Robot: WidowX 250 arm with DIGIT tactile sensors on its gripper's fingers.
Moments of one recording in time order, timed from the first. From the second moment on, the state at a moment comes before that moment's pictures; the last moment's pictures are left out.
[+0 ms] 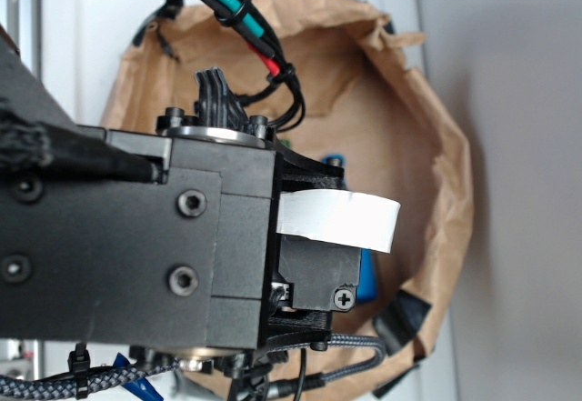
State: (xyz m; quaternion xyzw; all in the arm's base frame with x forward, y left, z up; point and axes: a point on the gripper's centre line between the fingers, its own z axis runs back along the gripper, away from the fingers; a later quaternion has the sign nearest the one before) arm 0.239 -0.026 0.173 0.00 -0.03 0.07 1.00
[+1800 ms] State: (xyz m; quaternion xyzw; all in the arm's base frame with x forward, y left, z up) arm 0.300 -0.009 0.073 -0.06 -0.06 -0.23 0.97
